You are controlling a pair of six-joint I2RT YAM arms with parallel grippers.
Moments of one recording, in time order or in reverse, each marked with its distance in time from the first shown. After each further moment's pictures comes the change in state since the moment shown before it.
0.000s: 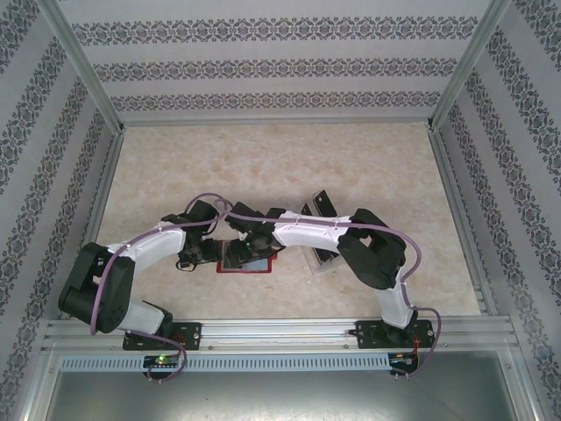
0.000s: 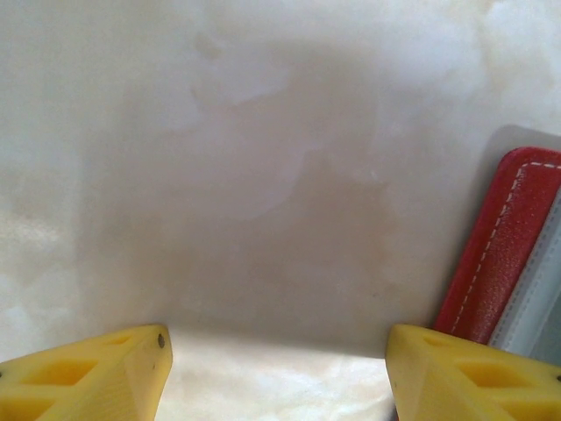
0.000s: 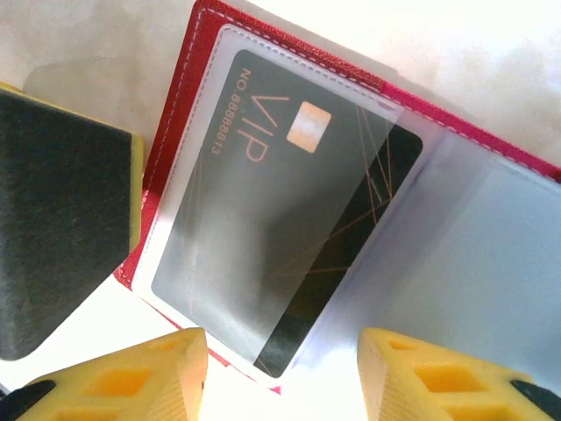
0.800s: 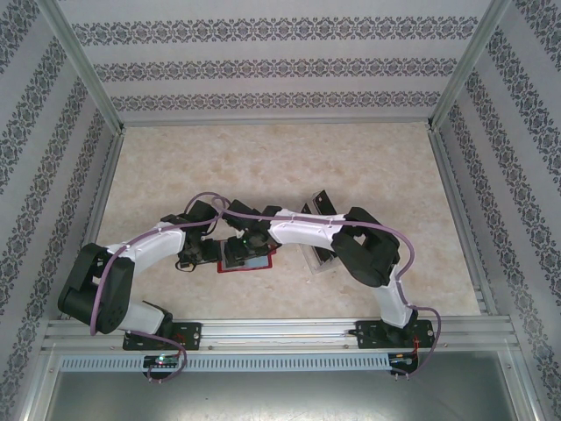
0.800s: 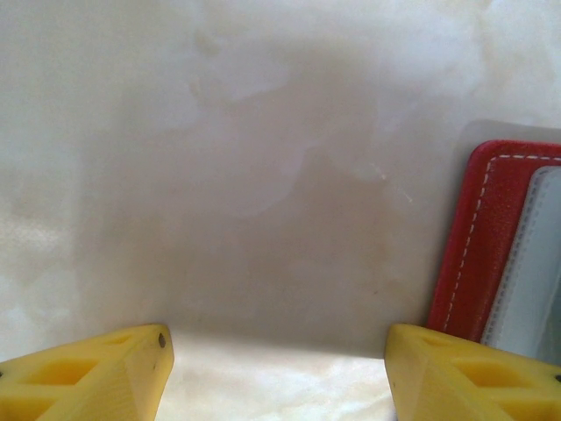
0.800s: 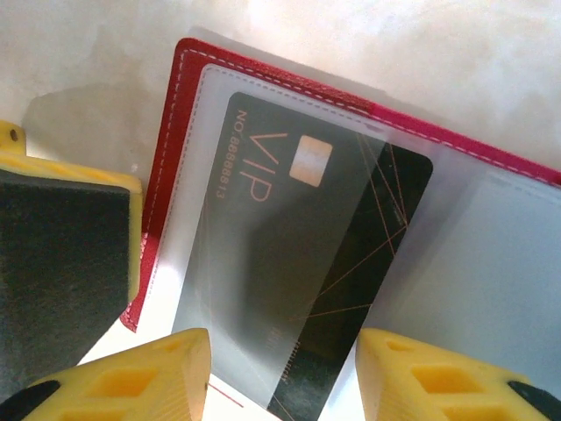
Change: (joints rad) left arm 0.005 -0.004 -0.007 0.005 0.005 0.011; right arm -0.004 0.061 0.064 -0.005 0.003 0.002
